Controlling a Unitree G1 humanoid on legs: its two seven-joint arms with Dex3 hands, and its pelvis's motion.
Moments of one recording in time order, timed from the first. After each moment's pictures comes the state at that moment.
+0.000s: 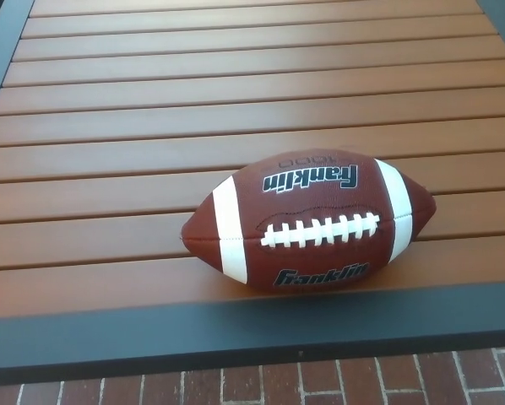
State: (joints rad) left_arm 0.35 0.33 0.36 0.67 -0.05 -0.02 0.07; right_arm 0.14 -0.54 0.11 0.97 -0.27 -0.41 -0.06
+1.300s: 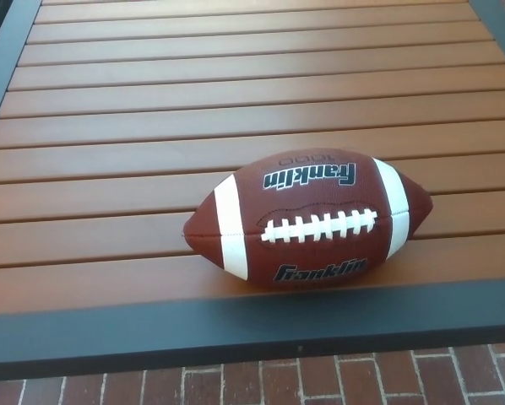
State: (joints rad) left_arm 1.09 0.41 0.68 -0.39 -0.45 0.07 -0.28; right_arm 1.16 -0.48 -0.55 -0.34 0.22 -0.37 0.21
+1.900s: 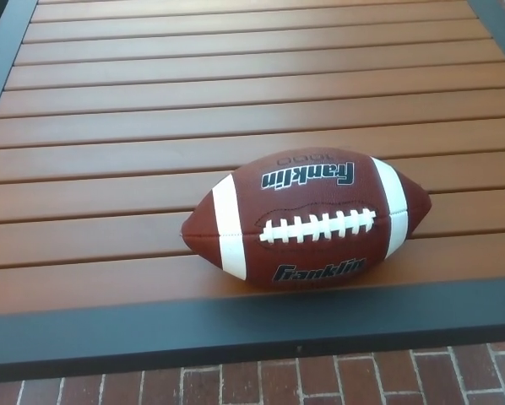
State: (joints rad) left_arm 0.68 0.77 0.78 -0.48 -0.74 0.09 -0.31; right_arm 0.92 -0.65 -0.69 -0.63 0.38 -0.32 0.17
